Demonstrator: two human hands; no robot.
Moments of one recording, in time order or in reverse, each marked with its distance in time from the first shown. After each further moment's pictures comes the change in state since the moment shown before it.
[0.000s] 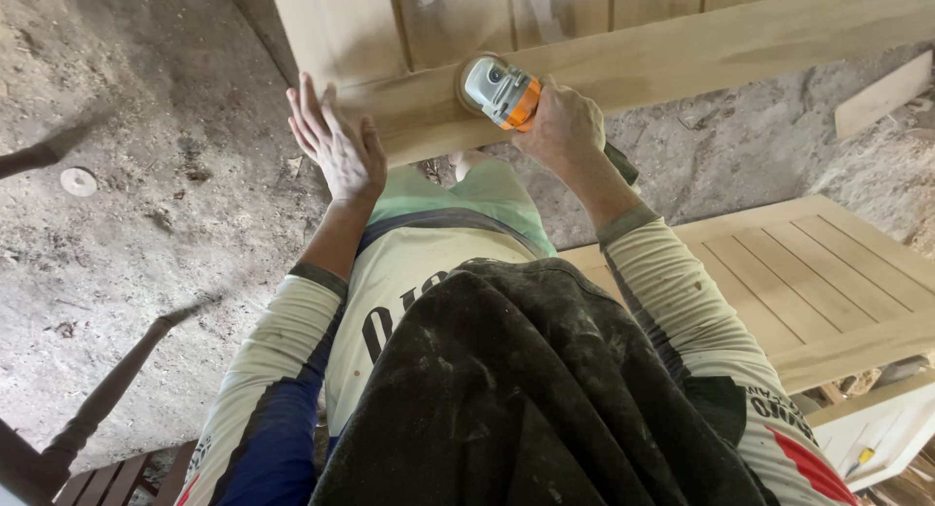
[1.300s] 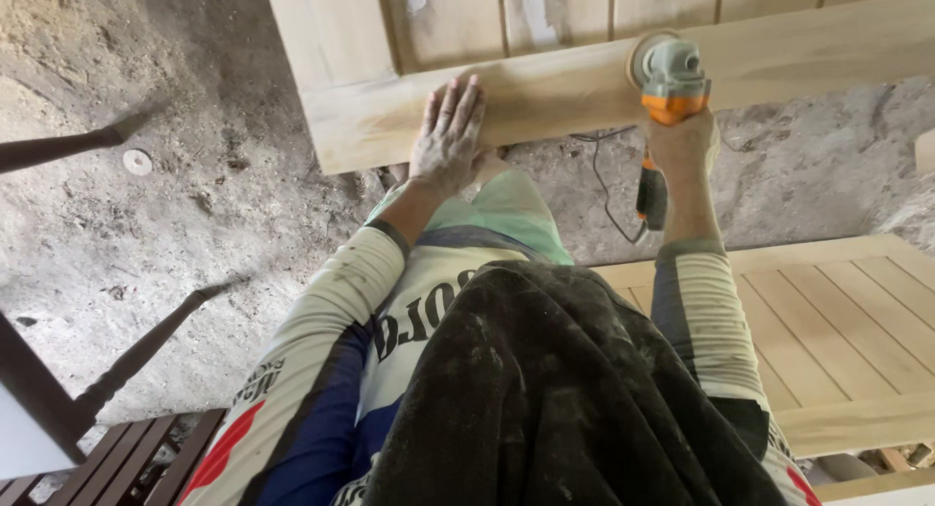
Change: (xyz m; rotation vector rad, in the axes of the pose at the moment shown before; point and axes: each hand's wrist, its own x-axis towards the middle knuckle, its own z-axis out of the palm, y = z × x) left_hand -0.005 0.147 0.032 0.151 -0.528 0.461; right_hand 0.010 0.226 0.039 0.472 0.353 0.398
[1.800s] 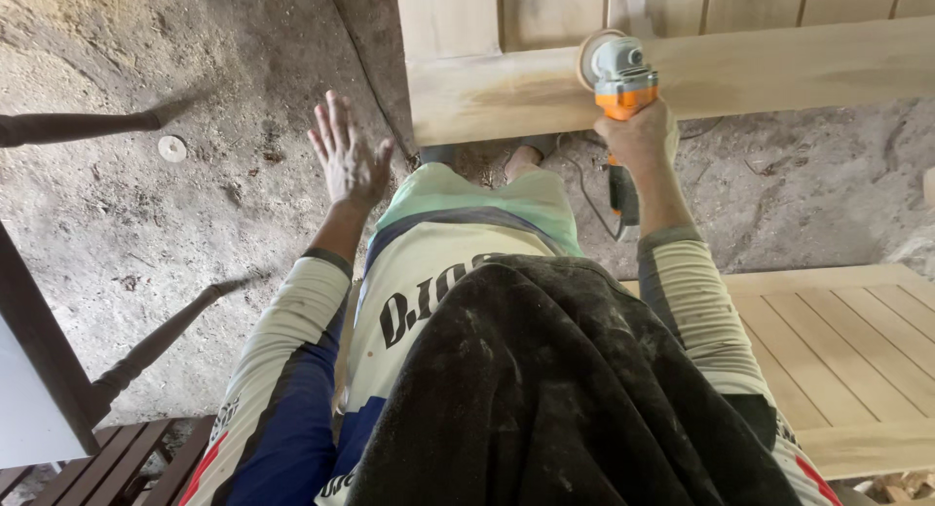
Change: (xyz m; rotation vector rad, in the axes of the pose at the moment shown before) left_hand -0.175 -0.197 -0.008 -0.071 0.066 -0.633; right_hand -0.116 -0.138 0.082 -0.021 -0.116 -0.135
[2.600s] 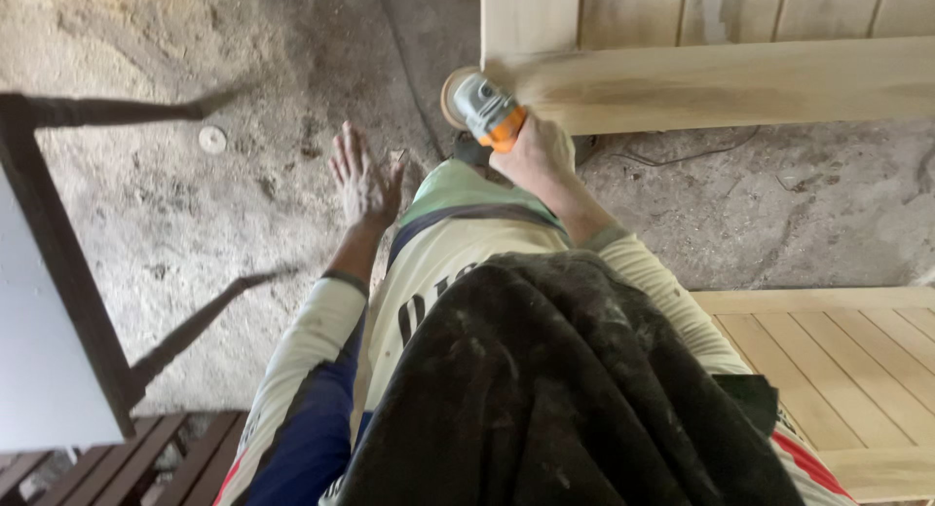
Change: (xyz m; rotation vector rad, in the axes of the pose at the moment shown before) left_hand -0.038 -0.106 0.024 -0.069 0.045 -0.042; right_hand -0.120 -0.178 0.108 -0.117 -0.301 -0.299
